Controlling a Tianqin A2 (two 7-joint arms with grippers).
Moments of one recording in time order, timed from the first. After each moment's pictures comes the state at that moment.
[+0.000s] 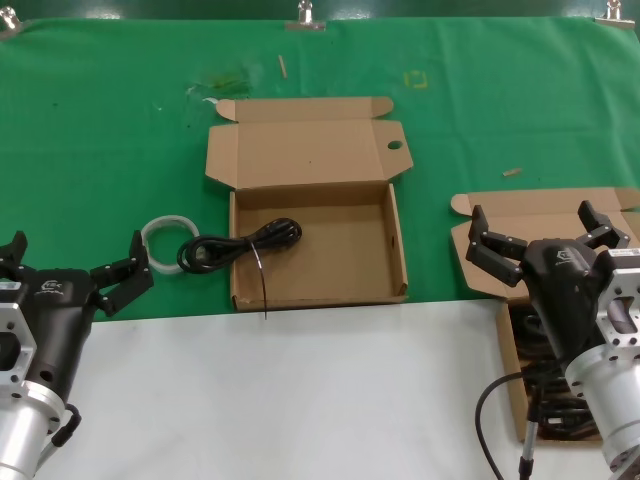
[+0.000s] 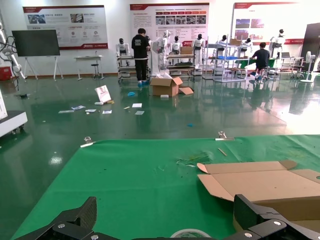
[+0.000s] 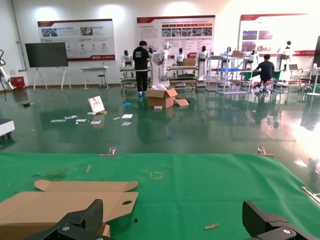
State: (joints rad) left arm 0.00 -0.30 1.60 -1.60 -1.80 0.00 0.00; right arm 0.02 0.20 -1.63 1.59 1.83 0.02 -0.04
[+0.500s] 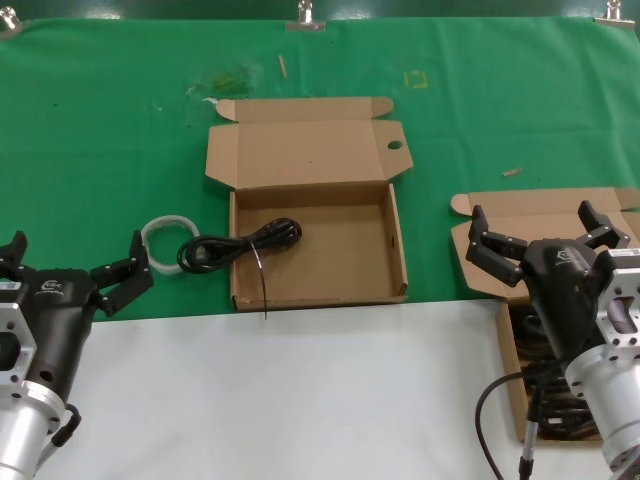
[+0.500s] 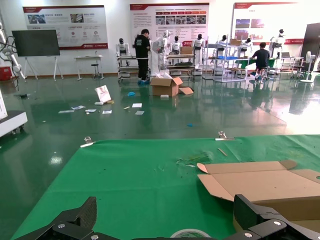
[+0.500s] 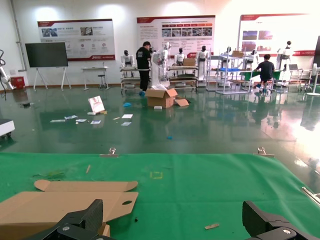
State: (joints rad) left arm 0.00 -0.30 1.60 -1.60 -1.80 0.00 0.00; right arm 0.02 0.20 -1.63 1.59 1.83 0.02 -0.04
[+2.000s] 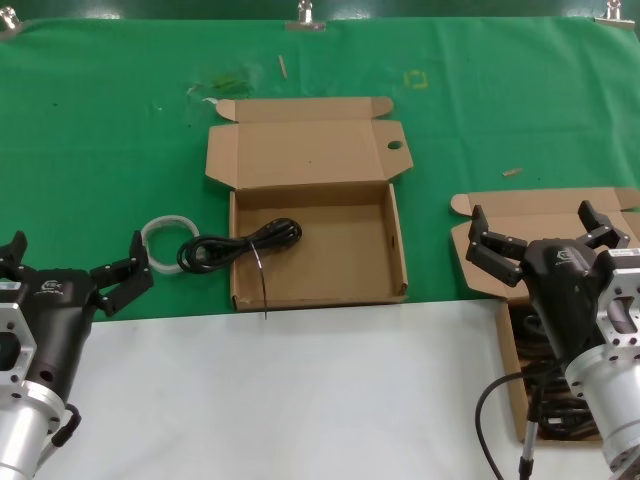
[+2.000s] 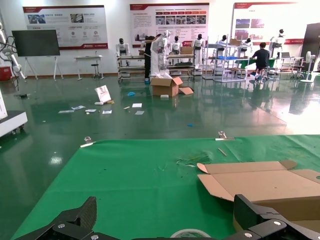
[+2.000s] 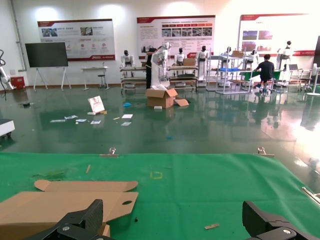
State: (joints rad) left arm 0.00 -0.30 1.60 -1.60 -1.80 0.00 0.00; right arm 0.02 0.20 -1.63 1.59 1.83 0.02 -0.04
